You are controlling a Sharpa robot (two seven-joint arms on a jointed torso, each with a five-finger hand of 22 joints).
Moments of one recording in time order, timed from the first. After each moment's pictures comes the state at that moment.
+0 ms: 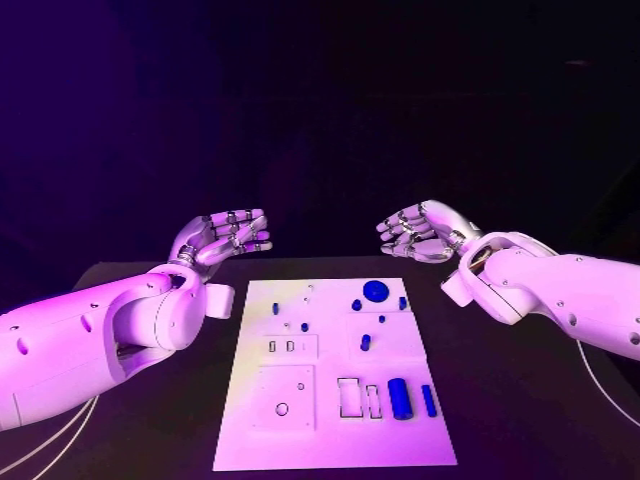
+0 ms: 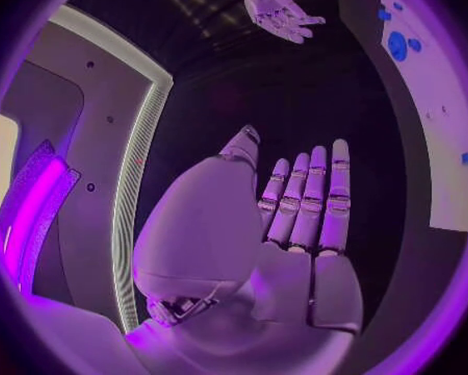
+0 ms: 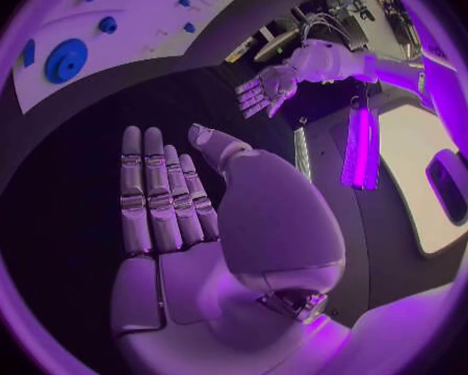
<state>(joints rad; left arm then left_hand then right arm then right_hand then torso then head) 1.21 -0.85 -0.03 1.50 0.00 -0.44 0.48 1.53 -0.09 0.08 0.27 0.17 0.79 0.20 0.14 0.11 0.92 0.20 0.10 0.07 0.90 0.16 0.25 0.18 0.17 0.89 0.27 0.26 0.13 1.36 -0.80 -0.17 1.36 -0.81 -0.42 0.26 1.36 -0.14 0.44 -0.07 0.20 0.89 0.22 0.19 0.14 1.04 0.17 0.07 0.06 1.15 0.10 0.24 0.16 0.16 0.99 0.20 0.35 0.18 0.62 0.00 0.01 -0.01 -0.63</state>
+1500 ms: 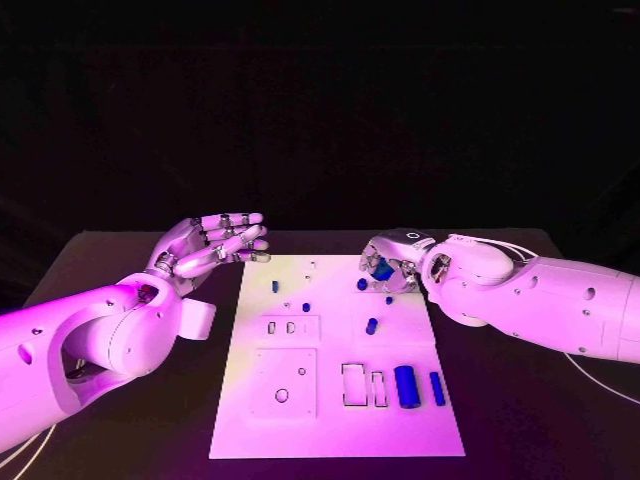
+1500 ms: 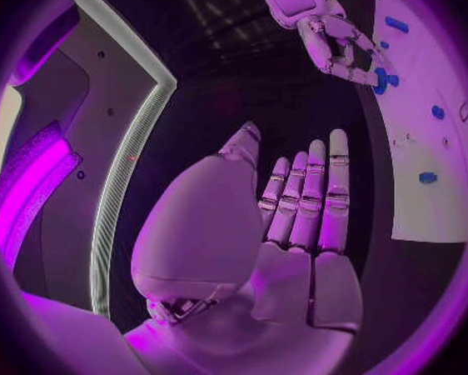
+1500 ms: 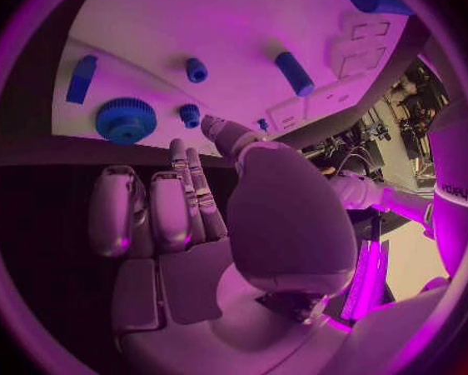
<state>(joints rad) 1.21 -0.94 -0.02 1.67 -0.07 -0.33 0.45 1.54 -0.11 0.08 0.26 0.17 0.80 0.20 0.16 0.12 0.95 0.19 0.08 0.07 0.93 0.15 0.33 0.28 0.17 0.96 0.23 0.38 0.18 1.32 -0.75 -0.17 1.38 -1.57 -0.29 -0.10 1.32 -0.26 0.47 0.04 0.22 1.00 0.16 0.16 0.19 1.13 0.10 0.06 0.06 1.46 0.01 1.30 1.10 0.08 1.39 0.11 1.35 1.22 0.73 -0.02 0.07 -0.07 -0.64</state>
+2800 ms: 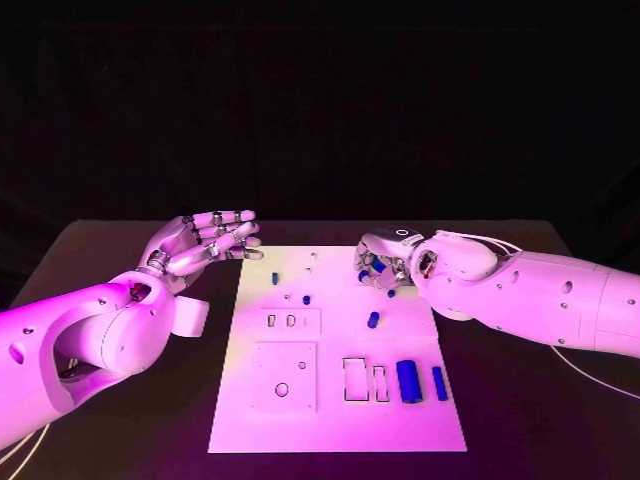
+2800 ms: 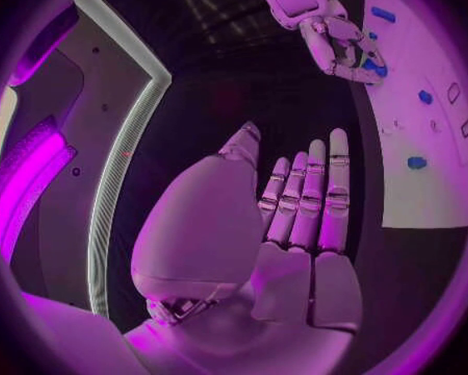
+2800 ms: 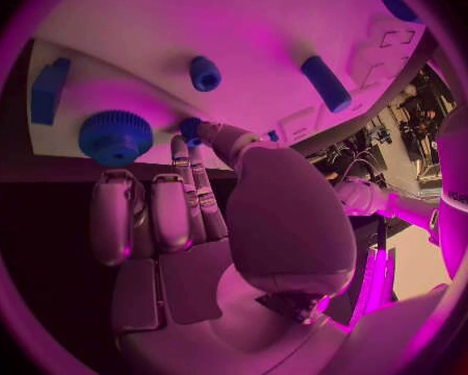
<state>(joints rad) 1.21 -0.93 -0.02 1.65 -0.07 -0.33 0.45 1.54 -0.11 0.08 0.26 0.17 0.80 0.21 0.16 0.12 0.95 0.19 0.08 0.07 0.93 0.15 0.34 0.28 0.17 0.96 0.23 0.38 0.19 1.31 -0.72 -0.17 1.34 -1.59 -0.28 -0.12 1.35 -0.23 0.56 0.05 0.26 1.05 0.15 0.20 0.23 1.21 0.08 0.06 0.08 1.46 0.01 1.33 1.10 0.07 1.40 0.11 1.39 1.30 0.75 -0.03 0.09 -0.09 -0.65</state>
